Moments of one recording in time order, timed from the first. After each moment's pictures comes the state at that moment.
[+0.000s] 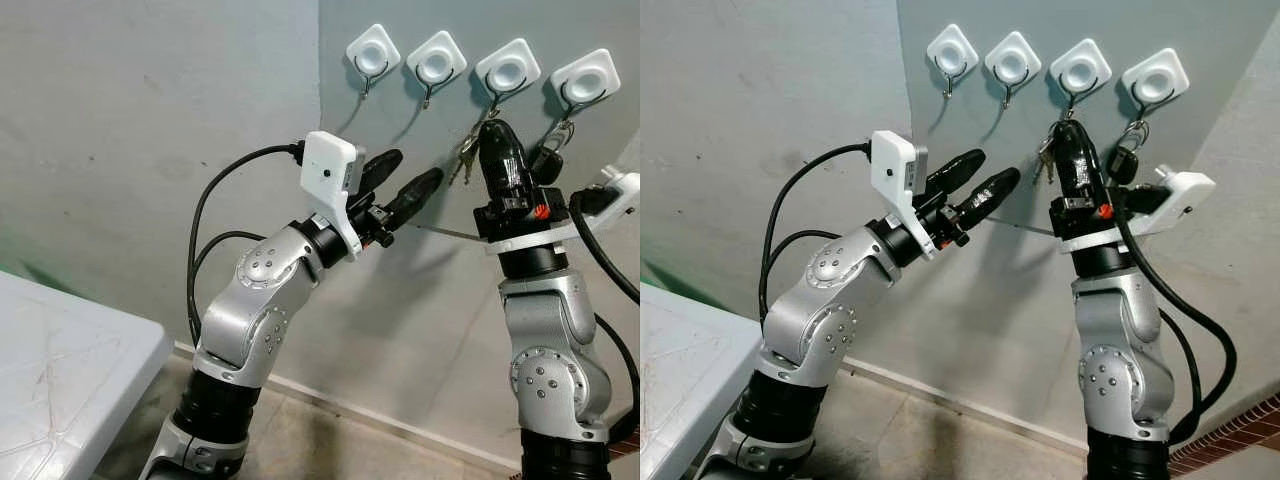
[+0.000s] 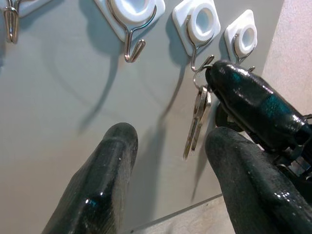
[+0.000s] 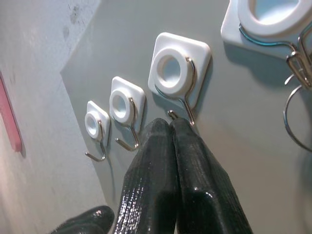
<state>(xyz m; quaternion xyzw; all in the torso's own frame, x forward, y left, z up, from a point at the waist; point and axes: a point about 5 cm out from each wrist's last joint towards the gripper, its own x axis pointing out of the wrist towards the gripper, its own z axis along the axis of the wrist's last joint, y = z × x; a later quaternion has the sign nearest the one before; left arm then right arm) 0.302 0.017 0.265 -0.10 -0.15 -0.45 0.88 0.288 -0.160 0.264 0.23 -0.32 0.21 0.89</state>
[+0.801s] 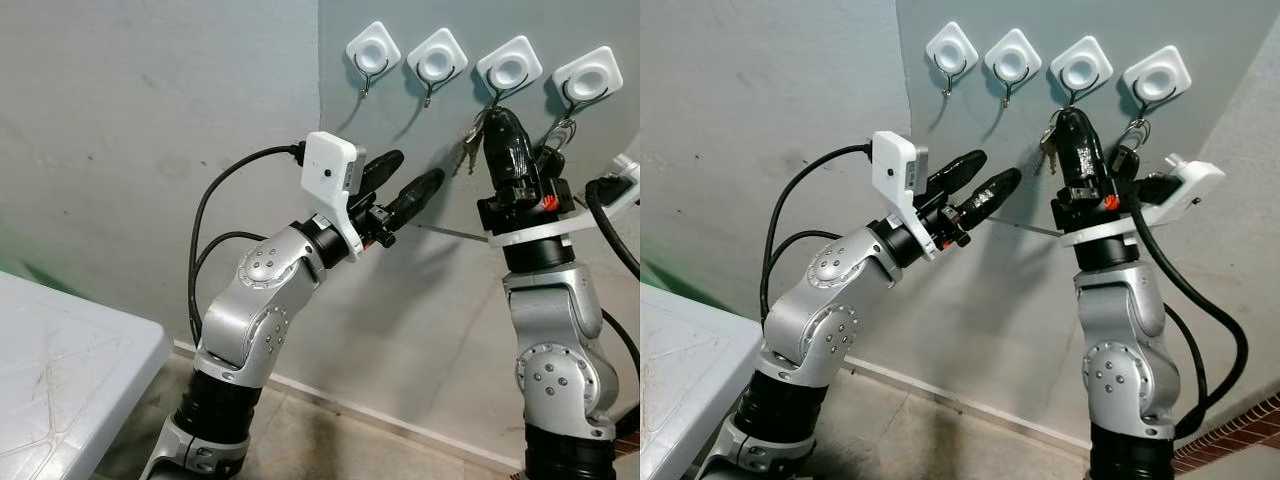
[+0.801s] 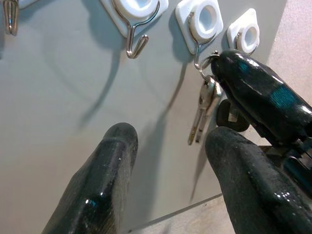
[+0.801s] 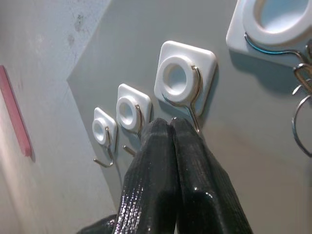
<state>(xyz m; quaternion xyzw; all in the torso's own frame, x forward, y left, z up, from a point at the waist) 0.302 0.015 0.265 -0.11 -0.15 -0.45 0.87 0.284 -0.162 0.270 0.25 -0.32 0.22 0.89</state>
